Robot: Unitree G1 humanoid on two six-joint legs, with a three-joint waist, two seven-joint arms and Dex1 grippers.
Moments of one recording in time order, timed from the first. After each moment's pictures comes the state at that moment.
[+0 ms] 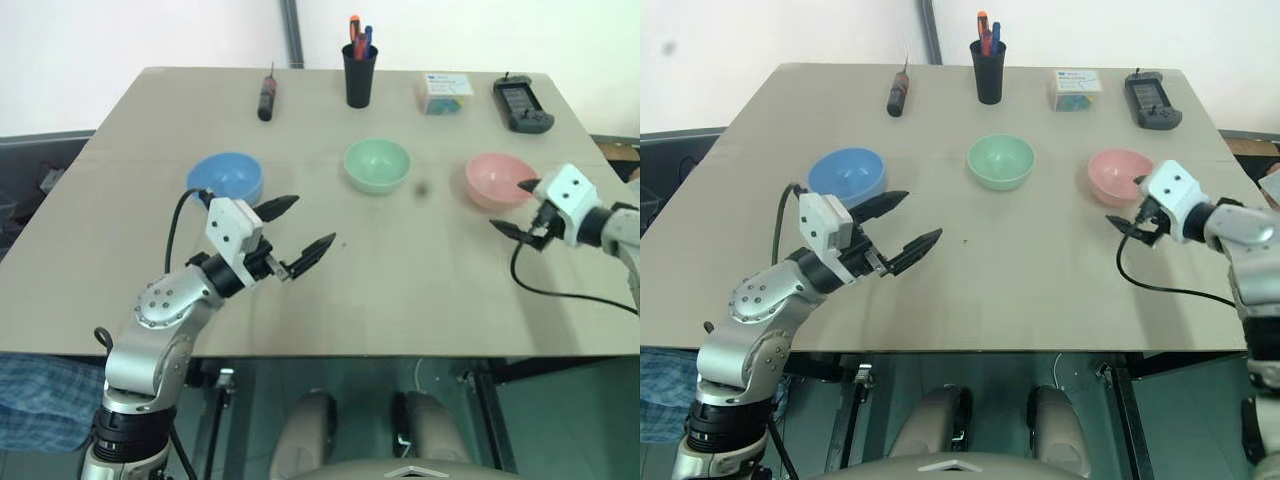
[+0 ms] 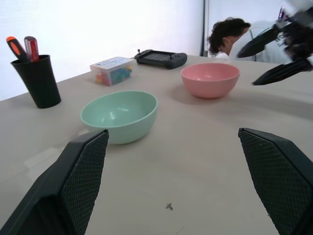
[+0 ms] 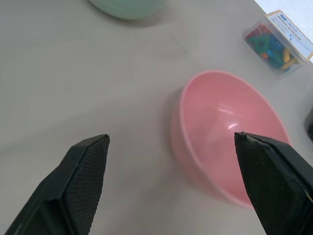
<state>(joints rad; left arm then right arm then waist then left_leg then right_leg) -0.15 0.52 0.10 -0.50 -0.48 0.37 -0.67 -0.53 -0.85 0.00 0.20 0.05 0.22 0.87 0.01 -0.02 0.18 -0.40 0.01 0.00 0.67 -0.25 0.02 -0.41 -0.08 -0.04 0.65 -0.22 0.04</state>
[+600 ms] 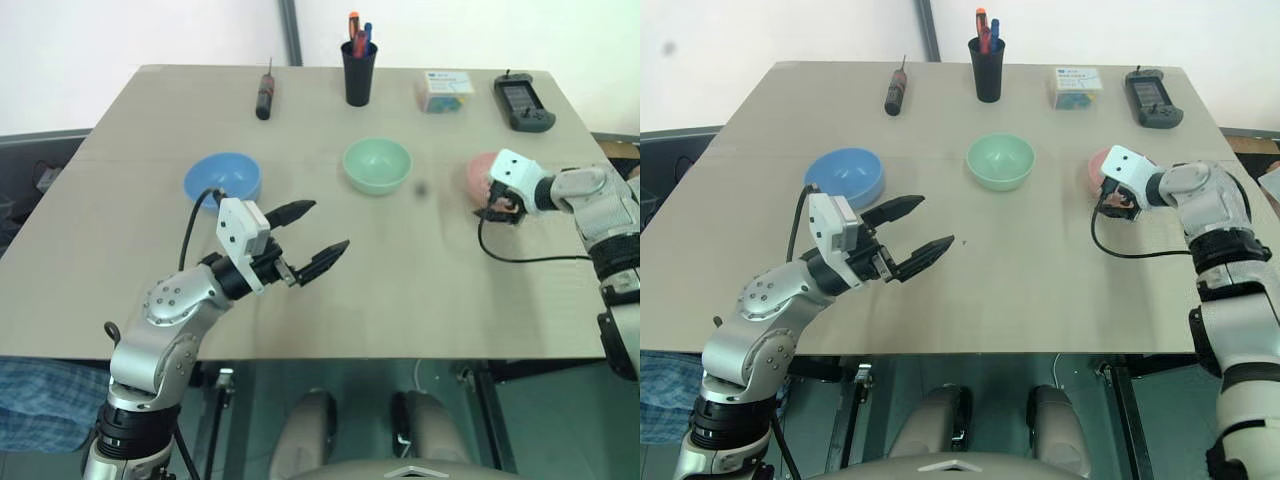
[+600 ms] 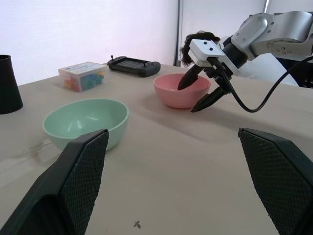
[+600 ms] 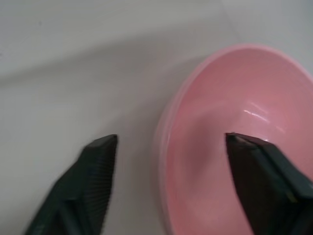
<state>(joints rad) -0.16 0.52 0.07 -0.51 -0.54 0.39 -0.70 -1.01 -0.71 0.29 0.87 -0.23 0.09 0.98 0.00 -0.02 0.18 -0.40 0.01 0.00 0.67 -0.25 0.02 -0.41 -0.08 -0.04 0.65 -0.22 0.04</state>
